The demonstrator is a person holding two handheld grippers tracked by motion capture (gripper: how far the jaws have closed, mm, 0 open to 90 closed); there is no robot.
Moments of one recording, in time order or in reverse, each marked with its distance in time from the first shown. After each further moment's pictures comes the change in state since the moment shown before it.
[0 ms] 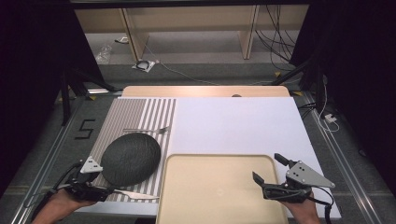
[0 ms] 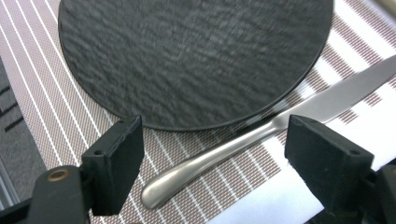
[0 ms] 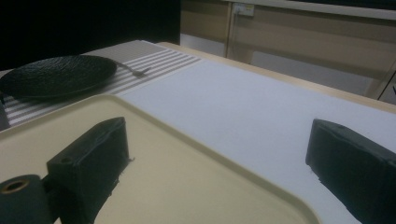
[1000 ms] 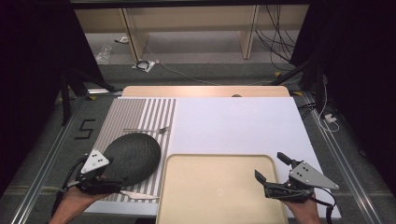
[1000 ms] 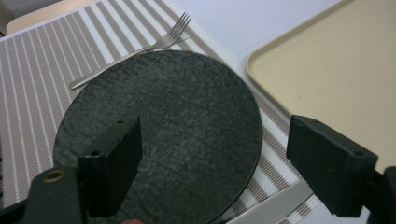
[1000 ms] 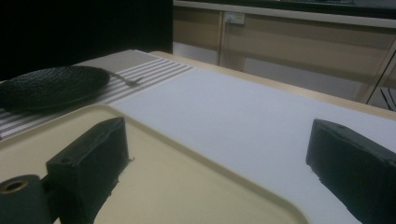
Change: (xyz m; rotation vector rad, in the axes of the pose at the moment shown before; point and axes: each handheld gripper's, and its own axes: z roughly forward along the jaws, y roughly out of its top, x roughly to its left) left arm -0.032 0.033 -0.020 -0.323 -0.006 -0.019; right arm -0.001 0.001 -0.004 -0.035 -0.029 0.017
